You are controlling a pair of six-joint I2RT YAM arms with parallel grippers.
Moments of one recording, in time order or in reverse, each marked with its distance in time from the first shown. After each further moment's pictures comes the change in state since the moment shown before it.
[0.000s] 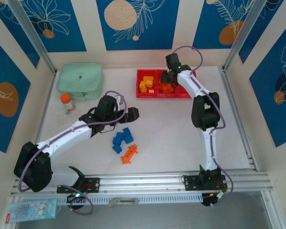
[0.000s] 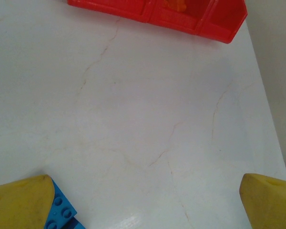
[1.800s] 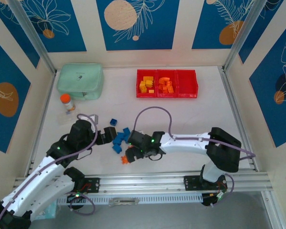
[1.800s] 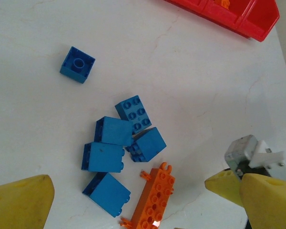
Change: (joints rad) left arm 0.029 -0.661 -0.274 -0.399 -0.152 -0.027; right arm 0.914 -0.651 -1.059 0.163 -0.025 0.511
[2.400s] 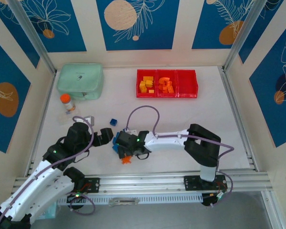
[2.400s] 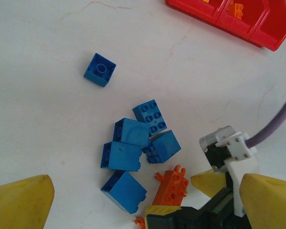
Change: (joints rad) left arm 0.001 -0.053 0.000 -0.060 -0.063 0.000; right arm 0.022 0.222 0.180 -0.008 0.086 0.149
